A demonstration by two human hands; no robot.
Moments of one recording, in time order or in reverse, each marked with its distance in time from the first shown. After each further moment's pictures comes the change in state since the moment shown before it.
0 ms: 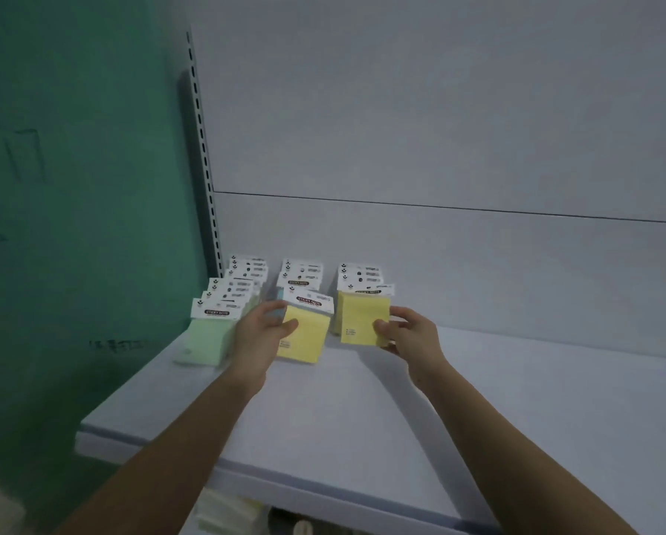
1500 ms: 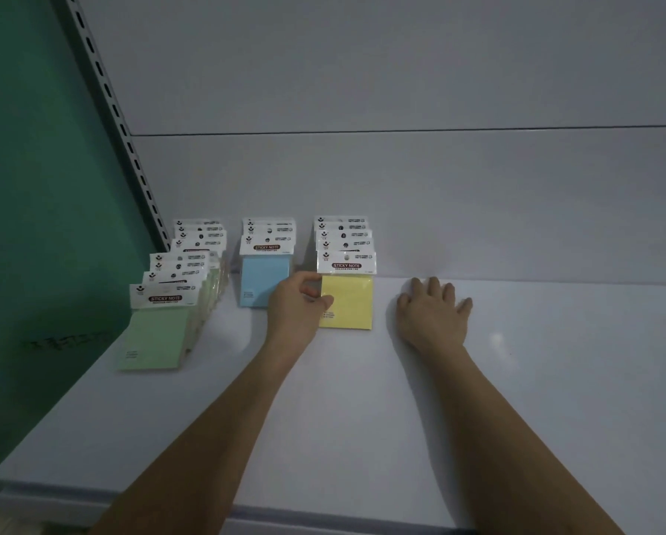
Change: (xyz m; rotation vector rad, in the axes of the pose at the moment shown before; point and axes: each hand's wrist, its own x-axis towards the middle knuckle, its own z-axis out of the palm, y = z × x) left_hand 0.063 -0.052 0.076 0.441 -0.173 0.173; right_hand 0.059 0.059 -0.023 -1.420 0.280 0.034
